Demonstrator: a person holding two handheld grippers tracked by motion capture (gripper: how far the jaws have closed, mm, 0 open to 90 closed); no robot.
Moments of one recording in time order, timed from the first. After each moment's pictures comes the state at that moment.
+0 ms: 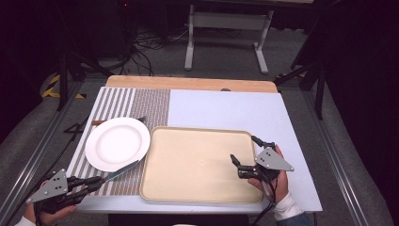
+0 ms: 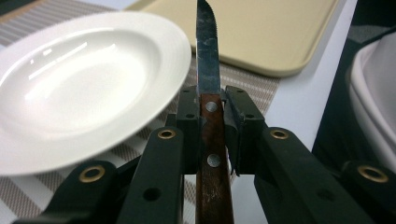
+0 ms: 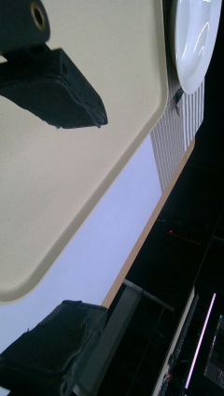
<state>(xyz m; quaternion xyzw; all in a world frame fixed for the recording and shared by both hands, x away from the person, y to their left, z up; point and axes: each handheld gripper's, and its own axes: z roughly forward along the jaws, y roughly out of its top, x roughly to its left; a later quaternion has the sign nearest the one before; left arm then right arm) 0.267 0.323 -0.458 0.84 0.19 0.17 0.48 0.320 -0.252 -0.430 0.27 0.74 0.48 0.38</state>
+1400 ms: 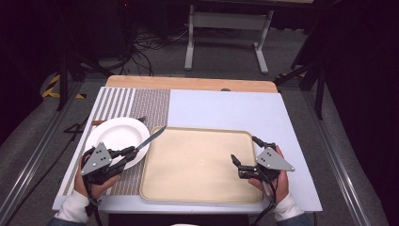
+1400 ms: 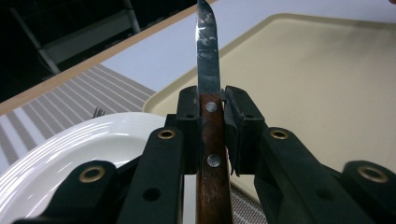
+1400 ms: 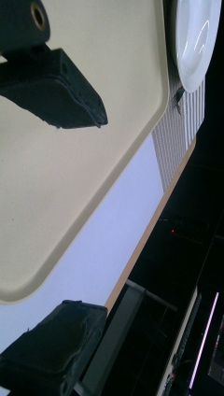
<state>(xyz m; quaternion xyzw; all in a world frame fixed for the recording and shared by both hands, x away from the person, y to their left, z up) 0.316 0.222 -0.426 0.79 0.24 0.25 0.50 0.320 -0.254 -0.431 0.28 0.74 0.48 0.38</state>
